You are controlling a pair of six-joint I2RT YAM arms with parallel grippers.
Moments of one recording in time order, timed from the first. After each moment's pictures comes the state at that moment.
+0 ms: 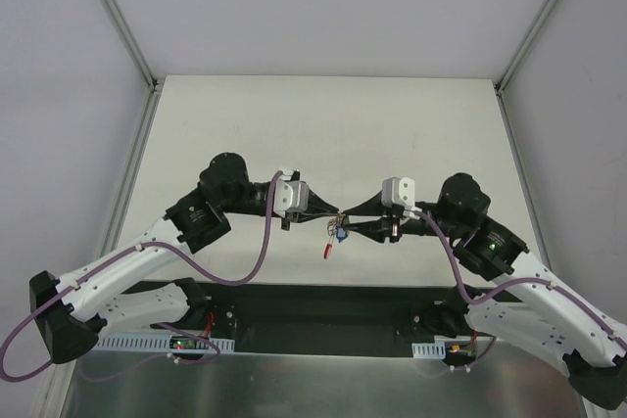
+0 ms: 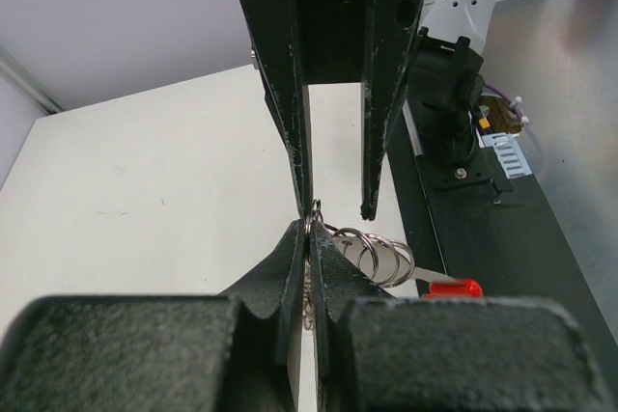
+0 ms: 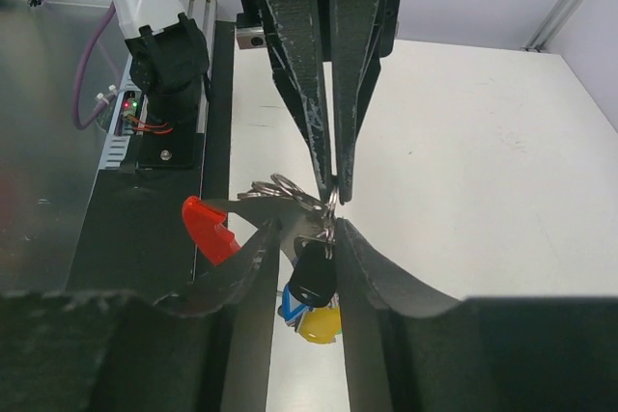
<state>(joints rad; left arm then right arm) -0.86 0.97 0.89 0.00 0.77 0.27 0.82 0.73 0.79 -0.17 -0.66 -0.24</state>
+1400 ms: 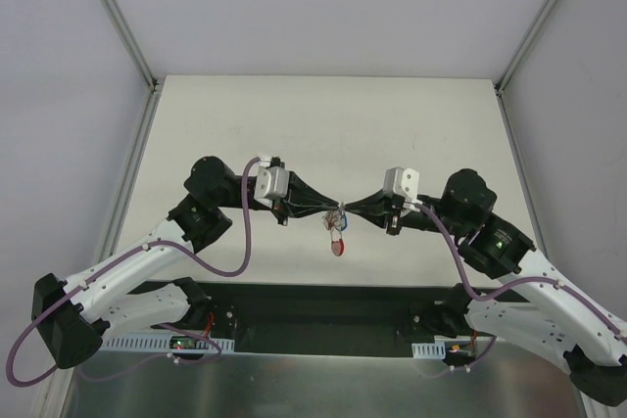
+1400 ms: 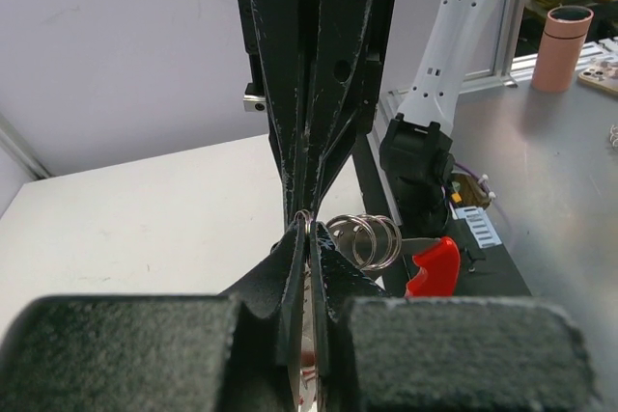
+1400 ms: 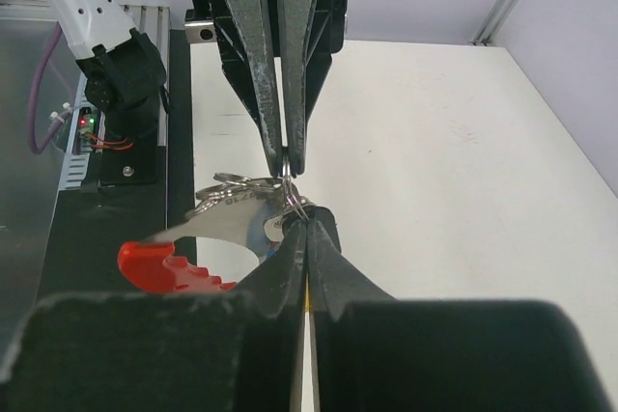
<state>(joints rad) -0.79 0.97 0.82 0.36 0.91 0.01 0.85 0.73 0.87 -0.22 -0.53 -0.25</state>
